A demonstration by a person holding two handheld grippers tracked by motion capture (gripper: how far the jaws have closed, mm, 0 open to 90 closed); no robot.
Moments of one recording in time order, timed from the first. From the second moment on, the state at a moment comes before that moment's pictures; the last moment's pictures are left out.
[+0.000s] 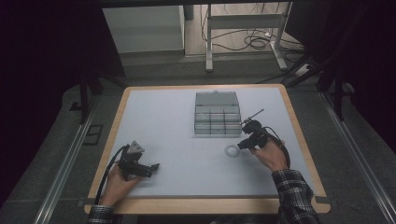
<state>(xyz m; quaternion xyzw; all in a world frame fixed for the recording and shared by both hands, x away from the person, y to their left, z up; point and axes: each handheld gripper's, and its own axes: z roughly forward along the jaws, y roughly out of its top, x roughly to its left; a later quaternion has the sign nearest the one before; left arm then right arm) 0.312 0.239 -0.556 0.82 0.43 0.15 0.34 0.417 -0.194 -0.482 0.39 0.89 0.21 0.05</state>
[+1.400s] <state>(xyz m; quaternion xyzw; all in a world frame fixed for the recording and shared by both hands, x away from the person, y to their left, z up) 0.312 0.239 -0.556 0.82 0.43 0.14 0.34 0.433 -0.156 -0.468 0.35 0.93 0.10 0.03</state>
